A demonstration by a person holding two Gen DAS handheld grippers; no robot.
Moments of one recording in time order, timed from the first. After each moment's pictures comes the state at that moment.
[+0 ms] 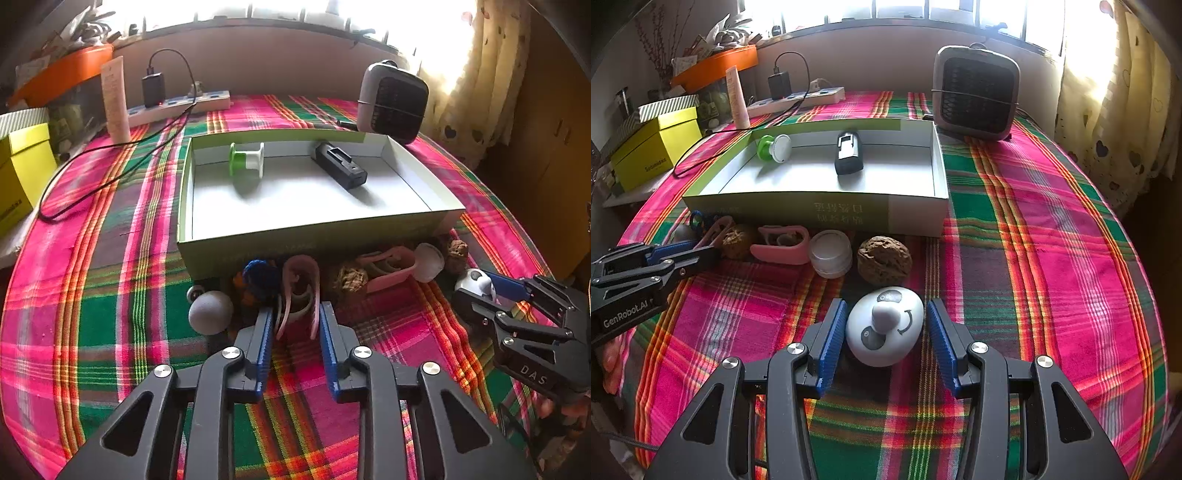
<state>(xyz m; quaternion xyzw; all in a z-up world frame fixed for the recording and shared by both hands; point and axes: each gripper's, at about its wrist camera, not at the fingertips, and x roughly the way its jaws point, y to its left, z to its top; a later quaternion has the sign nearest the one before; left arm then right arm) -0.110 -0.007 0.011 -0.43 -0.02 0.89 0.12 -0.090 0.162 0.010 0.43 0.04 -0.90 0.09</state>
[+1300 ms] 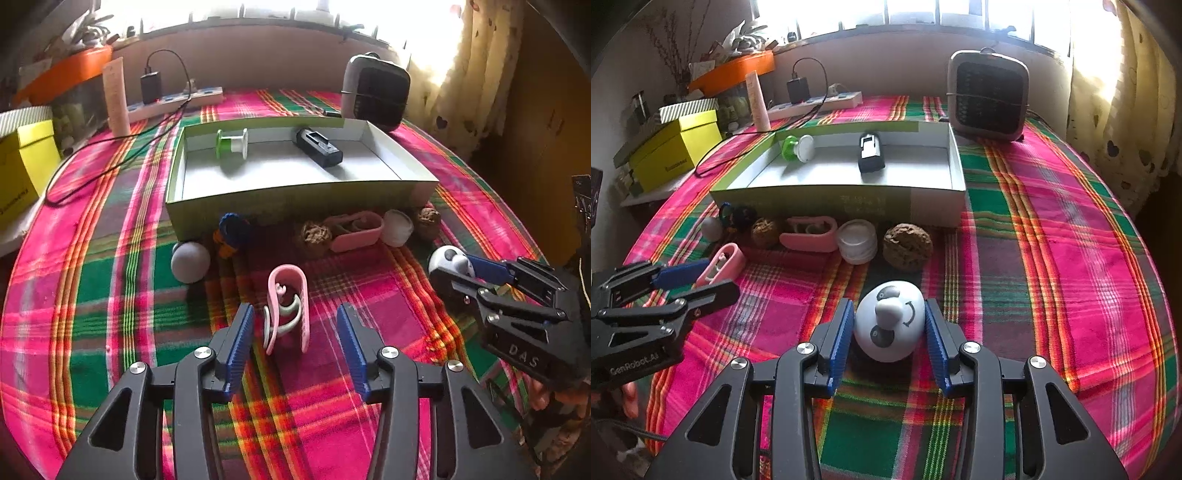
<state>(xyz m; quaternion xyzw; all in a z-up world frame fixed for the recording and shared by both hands) -0.077 0.008 0.013 -0.44 -0.01 0.89 0.11 -0.075 0.159 0.010 0.42 0.03 -0.90 0.12</state>
